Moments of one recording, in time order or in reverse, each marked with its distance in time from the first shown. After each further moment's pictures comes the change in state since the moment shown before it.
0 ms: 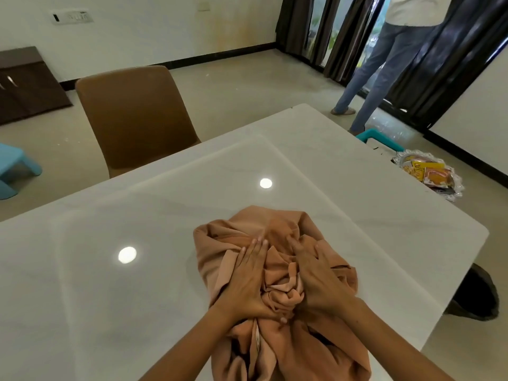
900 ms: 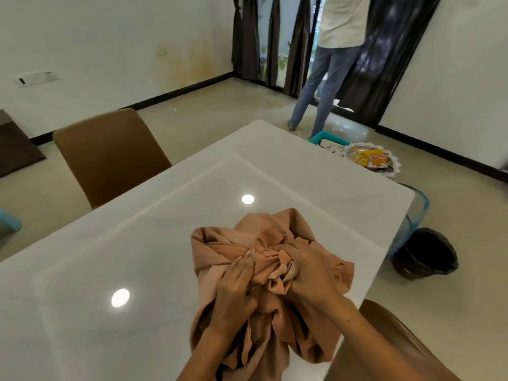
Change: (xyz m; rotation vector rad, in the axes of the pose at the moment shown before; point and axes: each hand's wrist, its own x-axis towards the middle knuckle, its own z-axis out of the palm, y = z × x) left_hand -0.063 0.104 -0.010 -0.052 0.421 0.219; right_hand -0.108 -0.086 -0.060 0.241 0.502 0.103
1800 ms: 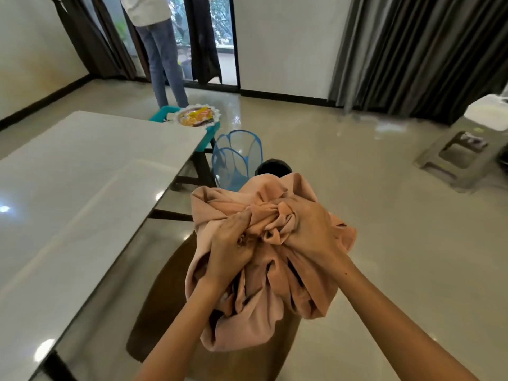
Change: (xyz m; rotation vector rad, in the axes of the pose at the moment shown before) left_hand -0.123 0.489 0.284 -0.279 -0.256 0.338; right_hand -0.482 0.136 -0.364 -0.194 0.435 0.209
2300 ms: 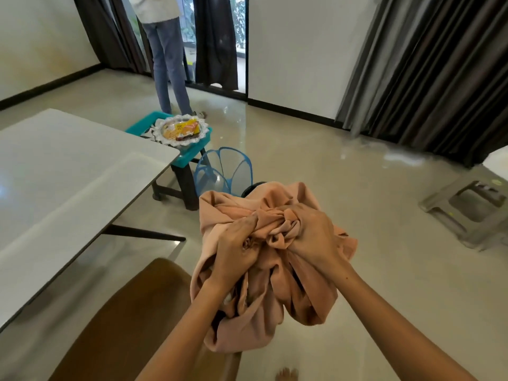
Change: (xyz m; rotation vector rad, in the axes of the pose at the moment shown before) left_hand 0.179 -0.047 0.174 0.016 0.105 -0.089; right_hand 0.137 0.207 -0.069 -0.006 -0.068 0.001
